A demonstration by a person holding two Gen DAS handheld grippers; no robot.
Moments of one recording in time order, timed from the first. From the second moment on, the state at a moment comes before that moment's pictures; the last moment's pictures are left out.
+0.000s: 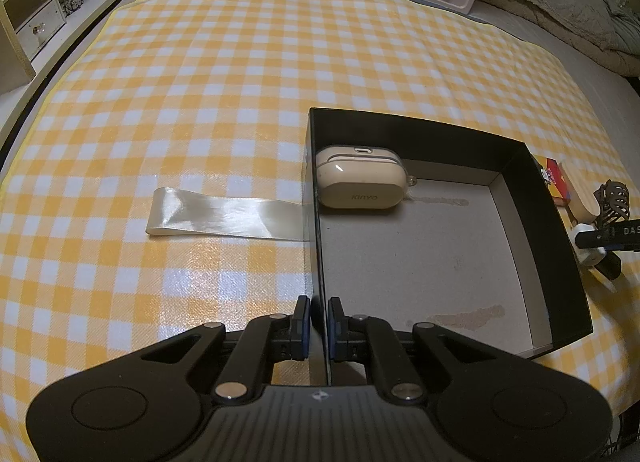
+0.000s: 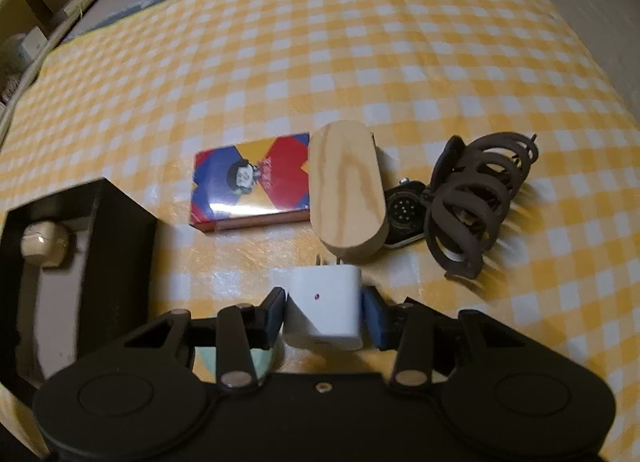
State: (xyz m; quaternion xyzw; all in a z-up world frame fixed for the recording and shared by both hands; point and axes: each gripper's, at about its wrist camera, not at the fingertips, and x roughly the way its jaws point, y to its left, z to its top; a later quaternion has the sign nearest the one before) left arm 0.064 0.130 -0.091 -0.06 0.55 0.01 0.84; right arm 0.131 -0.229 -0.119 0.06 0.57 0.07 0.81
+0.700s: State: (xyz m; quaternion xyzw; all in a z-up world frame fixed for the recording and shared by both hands) left arm 0.064 0.129 -0.091 -0.06 0.55 0.02 0.84; right arm 0.116 -0.151 -0.029 0.12 0.50 0.21 0.83
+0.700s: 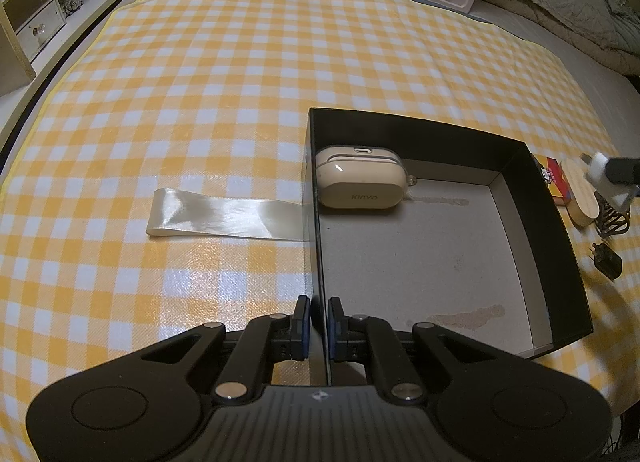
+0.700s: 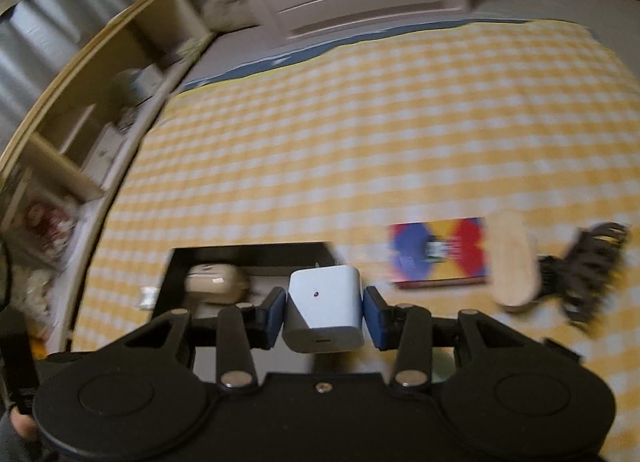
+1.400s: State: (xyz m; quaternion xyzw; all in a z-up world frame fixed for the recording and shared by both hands) left arm 0.060 0.131 -0.093 -0.06 0.54 0.01 0.84; right arm 0.122 0.001 -0.109 0.05 0.58 0.26 0.77
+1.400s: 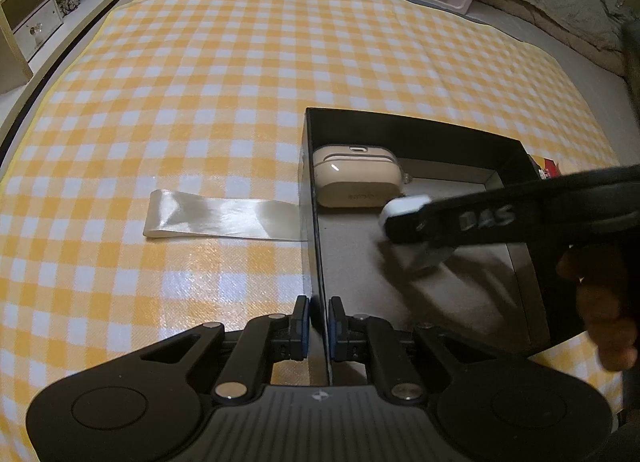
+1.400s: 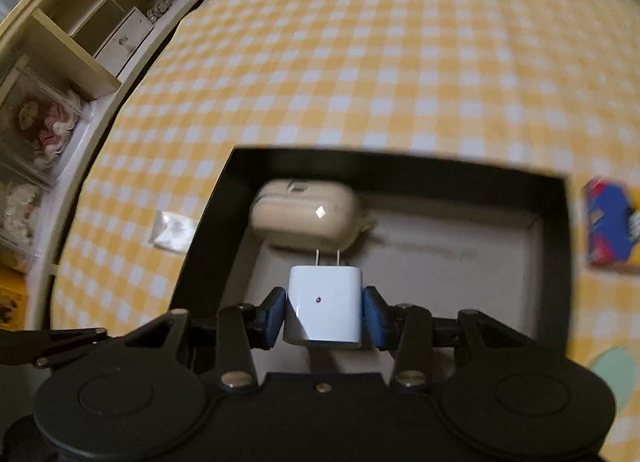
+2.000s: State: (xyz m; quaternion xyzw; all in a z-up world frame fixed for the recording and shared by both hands) left arm 0.061 0.130 -0.092 -0.06 0.54 0.01 0.84; right arm 0.127 0.001 -0.114 0.08 0.61 0.31 0.73
